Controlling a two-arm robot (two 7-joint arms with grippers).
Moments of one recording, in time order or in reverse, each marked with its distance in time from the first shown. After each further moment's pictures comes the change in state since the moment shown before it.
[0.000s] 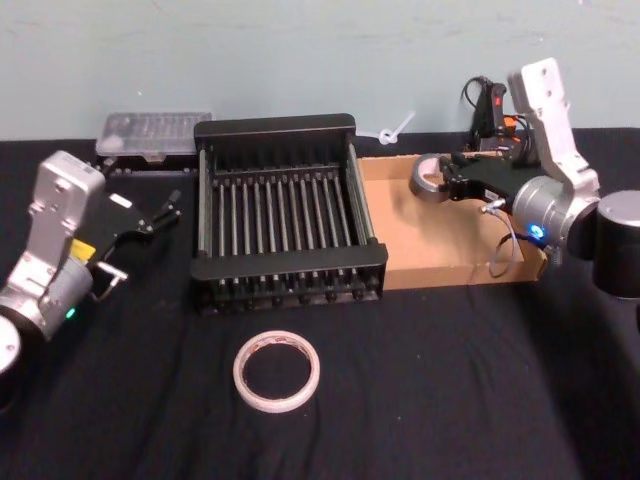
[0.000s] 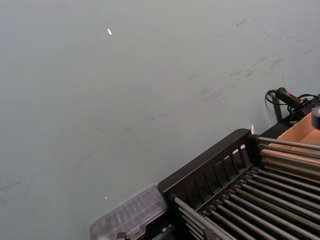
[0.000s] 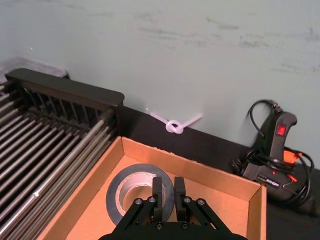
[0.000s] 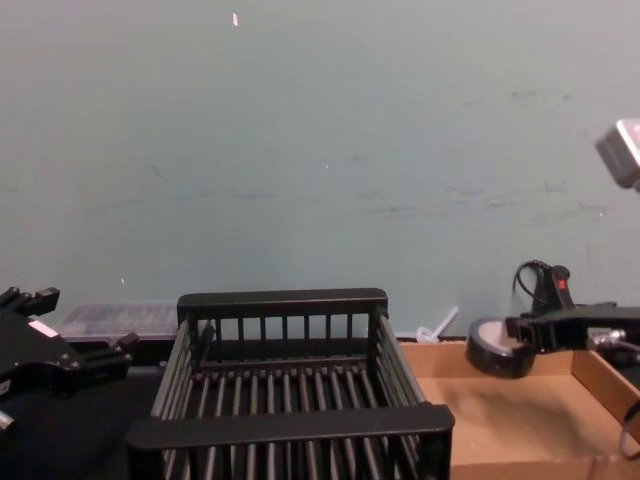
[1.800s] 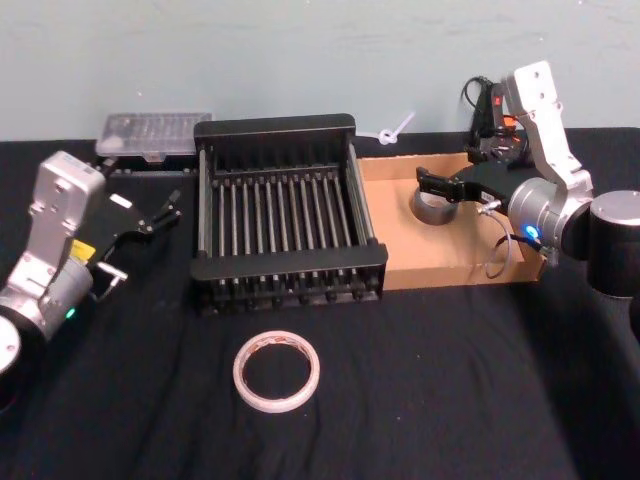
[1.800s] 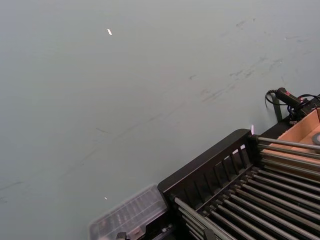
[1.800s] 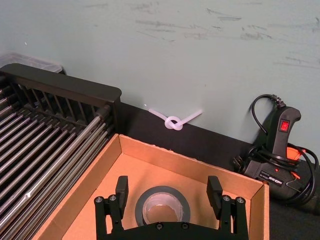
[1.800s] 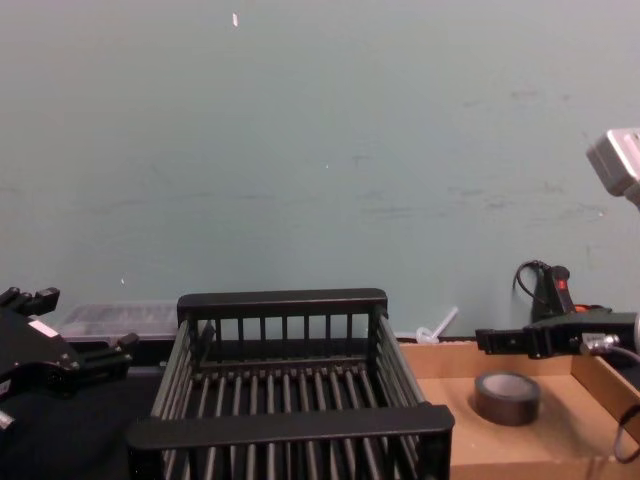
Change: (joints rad) left arm 0.000 0.000 0.000 0.000 0.000 0.000 0.000; right arm 0.019 -0.016 -0.001 0.042 -0.013 -0.004 -0.002
